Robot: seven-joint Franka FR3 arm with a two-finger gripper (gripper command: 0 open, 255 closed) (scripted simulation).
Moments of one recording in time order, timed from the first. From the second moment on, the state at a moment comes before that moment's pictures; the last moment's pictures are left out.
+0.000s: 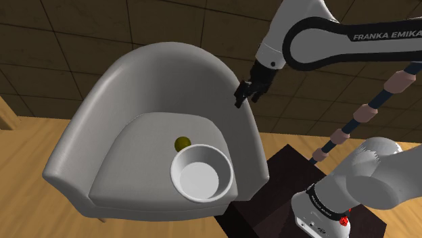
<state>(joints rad) 0.07 -0.51 0.16 -2.48 0.15 2.05 0.19</state>
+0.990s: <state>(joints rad) 0.14 0.00 0.34 -2.31 0.09 2.40 0.43</state>
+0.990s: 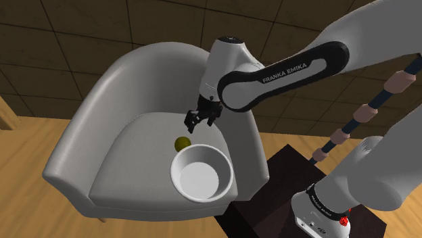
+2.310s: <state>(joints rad) 0.20 0.29 0.33 -2.19 -0.04 2.55 0.56</state>
